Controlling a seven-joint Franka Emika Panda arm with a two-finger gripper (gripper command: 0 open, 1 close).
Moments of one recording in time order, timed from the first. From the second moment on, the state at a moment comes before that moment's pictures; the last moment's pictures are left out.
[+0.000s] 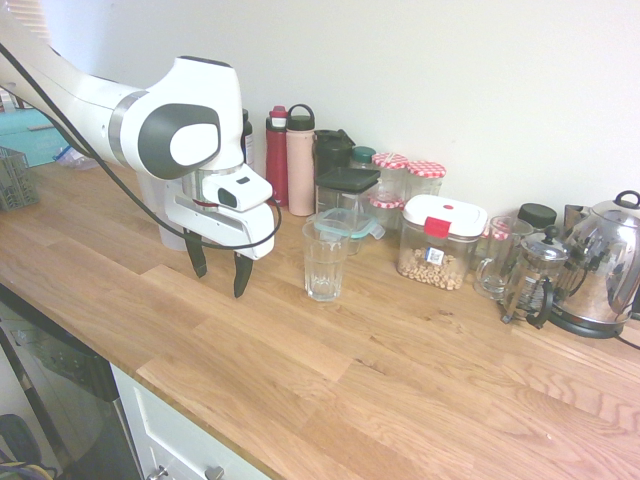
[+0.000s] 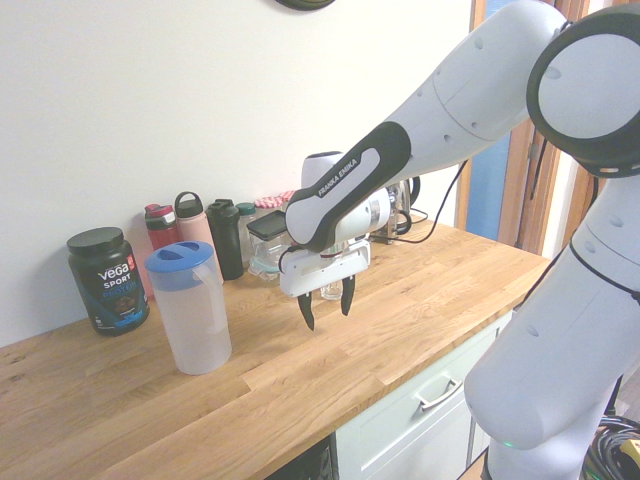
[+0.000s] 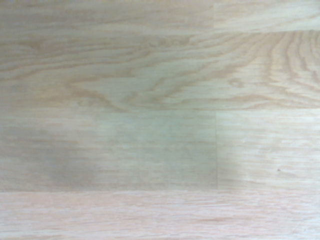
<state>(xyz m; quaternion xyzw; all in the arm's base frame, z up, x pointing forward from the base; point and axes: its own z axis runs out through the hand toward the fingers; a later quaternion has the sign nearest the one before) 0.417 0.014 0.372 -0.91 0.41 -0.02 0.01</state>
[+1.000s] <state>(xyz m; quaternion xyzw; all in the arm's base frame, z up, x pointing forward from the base) 0.336 0.200 0.496 -0.94 0.27 -0.21 0.09</state>
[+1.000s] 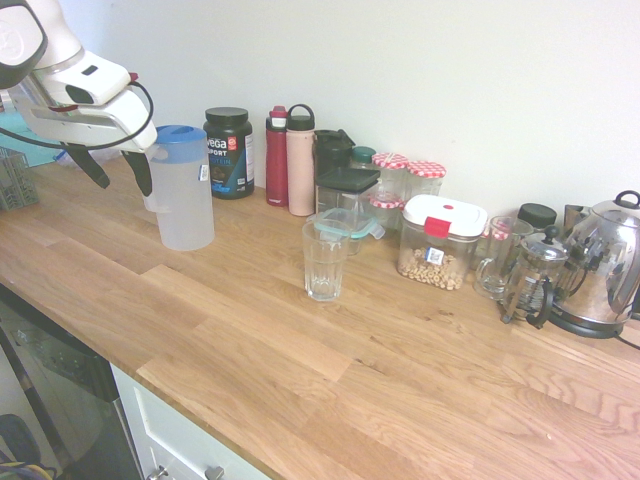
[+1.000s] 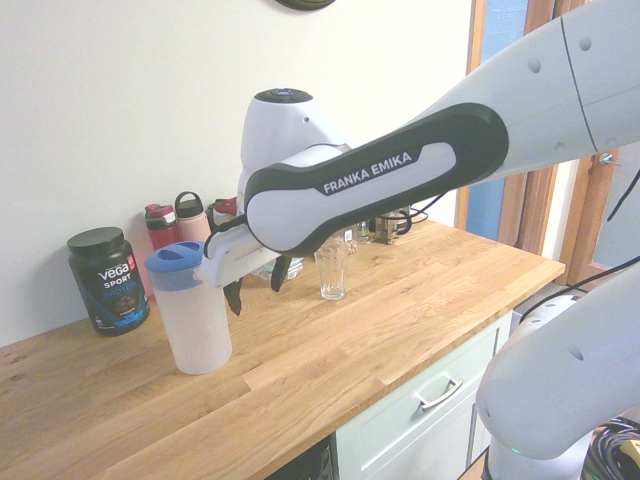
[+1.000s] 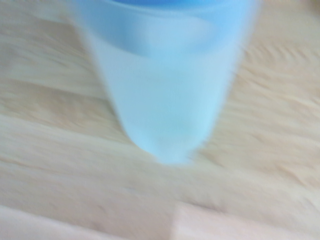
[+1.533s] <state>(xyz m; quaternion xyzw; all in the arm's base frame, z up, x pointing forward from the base) 0.414 0.222 0.482 -0.92 0.29 -0.24 0.09</state>
